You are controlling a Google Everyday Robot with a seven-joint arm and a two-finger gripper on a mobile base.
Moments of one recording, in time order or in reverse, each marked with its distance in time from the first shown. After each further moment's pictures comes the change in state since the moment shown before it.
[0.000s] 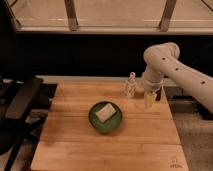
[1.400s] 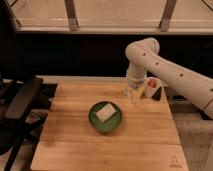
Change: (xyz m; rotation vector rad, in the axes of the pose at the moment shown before) arm -0.062 -0.020 0.002 -0.005 0.004 -0.081
